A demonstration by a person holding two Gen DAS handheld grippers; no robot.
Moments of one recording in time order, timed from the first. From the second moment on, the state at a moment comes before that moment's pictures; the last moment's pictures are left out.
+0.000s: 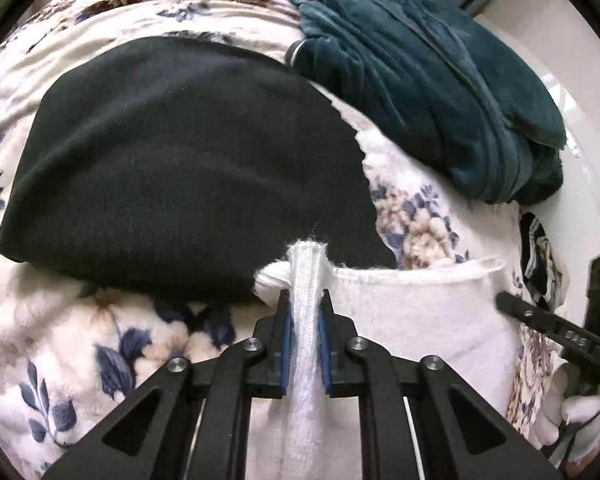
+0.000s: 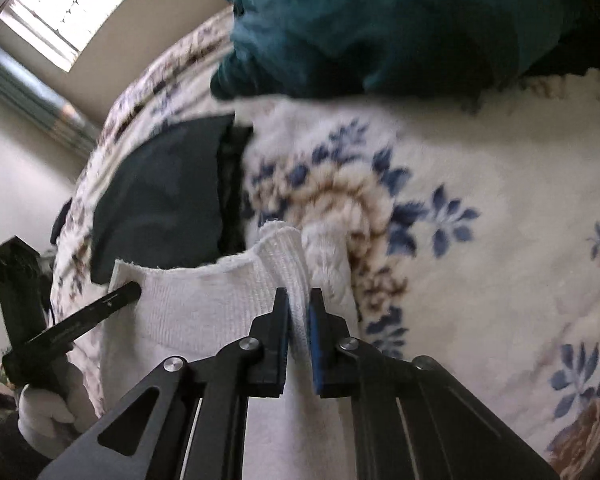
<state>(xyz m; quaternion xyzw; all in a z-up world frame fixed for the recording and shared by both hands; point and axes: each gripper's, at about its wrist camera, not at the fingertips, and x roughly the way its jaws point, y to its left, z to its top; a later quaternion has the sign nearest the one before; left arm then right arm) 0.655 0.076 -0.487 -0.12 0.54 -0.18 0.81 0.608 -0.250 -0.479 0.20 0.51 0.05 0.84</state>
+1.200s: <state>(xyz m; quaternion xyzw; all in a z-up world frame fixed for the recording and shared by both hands) 0.542 0.134 -0.491 -0.27 0.59 -0.14 0.75 0.514 -0.283 -0.539 0.34 0.64 0.08 0.68</state>
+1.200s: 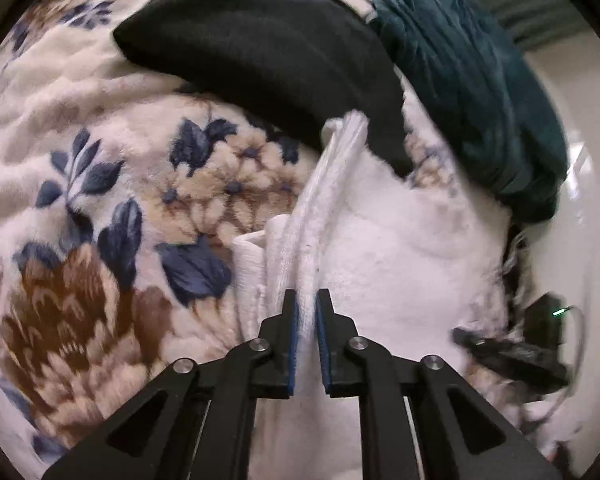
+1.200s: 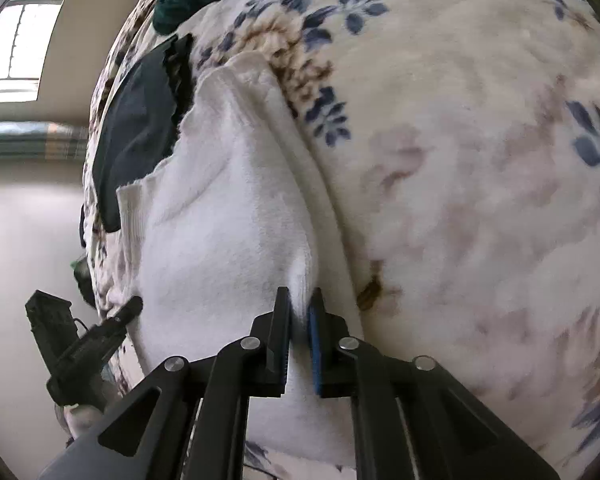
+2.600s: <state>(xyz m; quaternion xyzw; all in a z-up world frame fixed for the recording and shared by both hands) 0.629 0.152 -0.350 -0.35 0.44 -0.31 0.77 0.610 -0.213 -0.394 0.34 0.53 0.27 0.73</state>
